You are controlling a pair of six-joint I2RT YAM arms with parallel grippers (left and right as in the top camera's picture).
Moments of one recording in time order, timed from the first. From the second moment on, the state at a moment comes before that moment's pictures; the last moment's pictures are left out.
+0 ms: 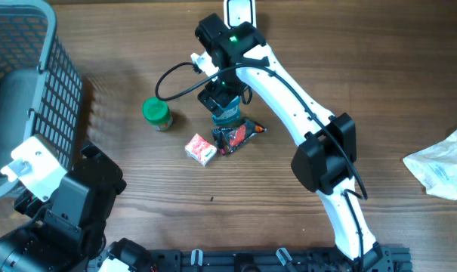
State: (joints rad) left arm -0.50 0.80 1.32 -1.47 -0.84 -0.95; right arm 0.63 2.35 2.31 -1.41 -0.06 -0.25
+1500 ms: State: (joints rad) left arm -0.50 0.80 1.32 -1.48 -0.83 -0.95; right arm 0.63 2.33 2.22 -1.30 -0.07 -0.97
